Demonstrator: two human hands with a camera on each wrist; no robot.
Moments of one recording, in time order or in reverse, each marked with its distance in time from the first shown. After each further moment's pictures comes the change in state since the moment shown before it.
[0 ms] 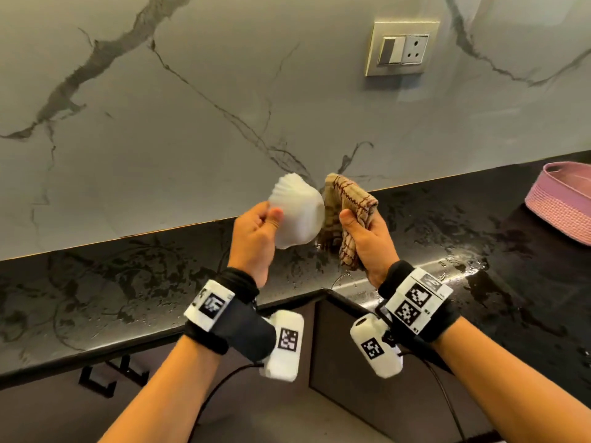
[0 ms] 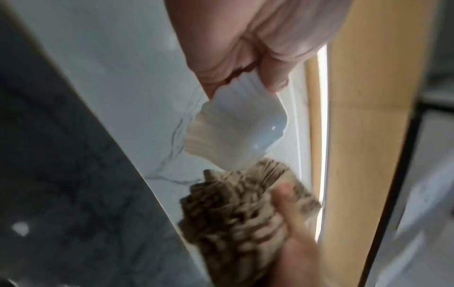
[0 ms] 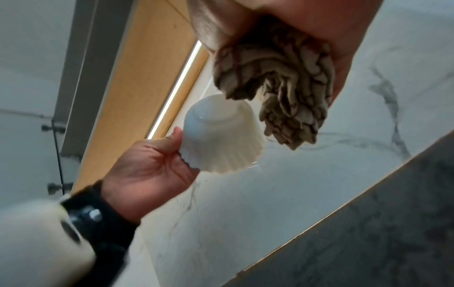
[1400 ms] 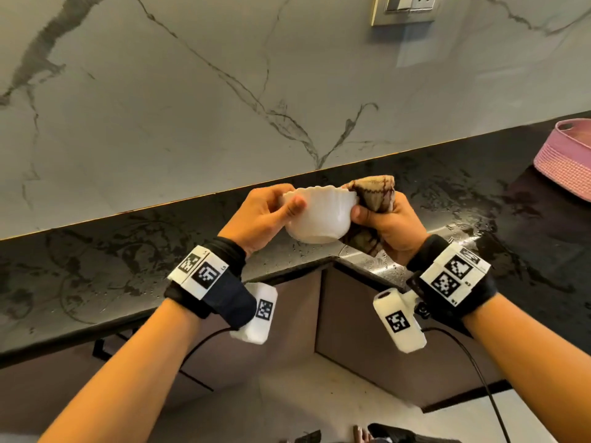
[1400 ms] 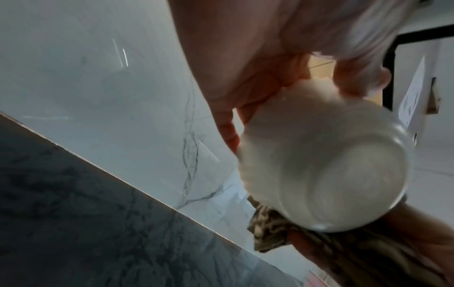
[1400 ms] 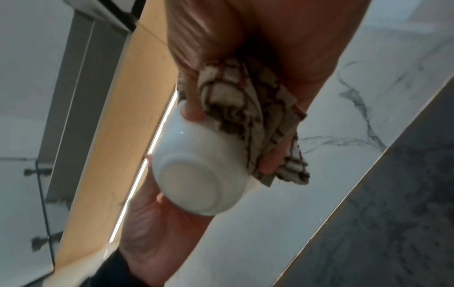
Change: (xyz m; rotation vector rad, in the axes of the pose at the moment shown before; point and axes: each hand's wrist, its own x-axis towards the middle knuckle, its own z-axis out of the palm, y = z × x) left_hand 0.001 -0.013 -0.029 0.269 -0.438 0.095; right_hand -0.025 -0.006 -0.011 0.060 -0.178 0.040
